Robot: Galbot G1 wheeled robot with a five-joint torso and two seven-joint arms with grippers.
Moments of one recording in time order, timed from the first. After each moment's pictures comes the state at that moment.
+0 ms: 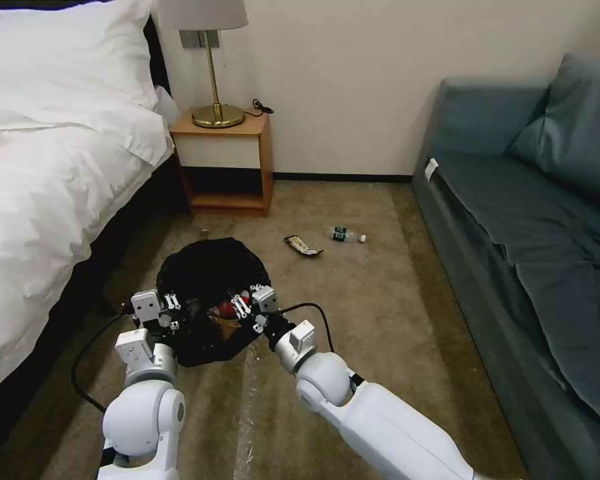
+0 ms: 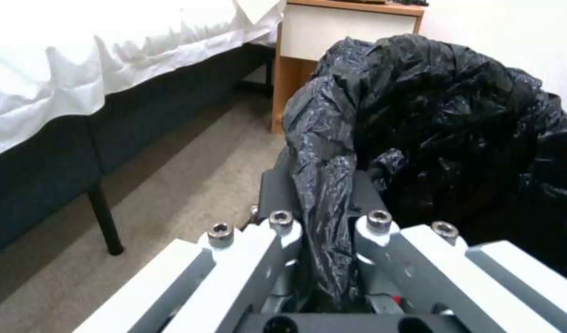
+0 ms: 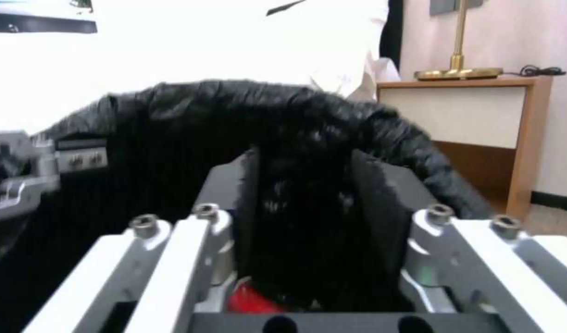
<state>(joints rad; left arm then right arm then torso) 1.37 -1.58 -0.62 -2.11 -0.09 0.34 -0.18 -0.79 1.30 -0.37 1.60 0.42 0.16 0.11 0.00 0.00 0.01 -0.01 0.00</state>
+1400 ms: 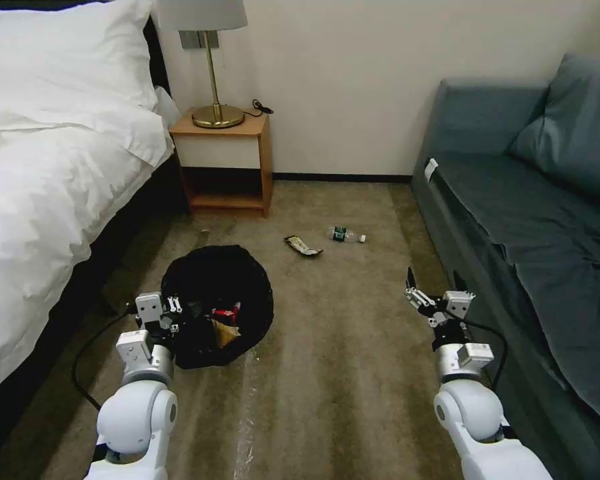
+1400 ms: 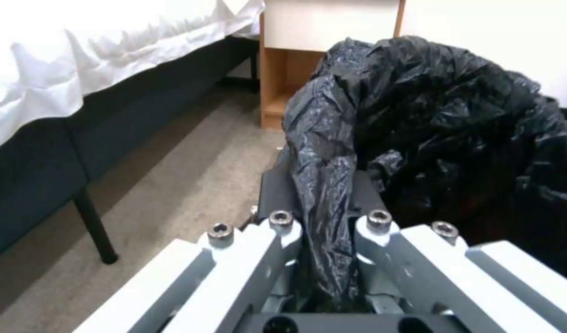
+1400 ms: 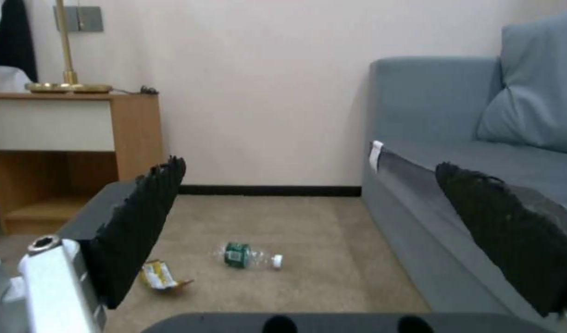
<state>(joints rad) 1.36 -1.49 -0.63 -2.06 -0.13 0.32 -0.14 -1.29 1.25 0.45 1.75 0.24 0.27 0.19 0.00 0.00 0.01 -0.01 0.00</state>
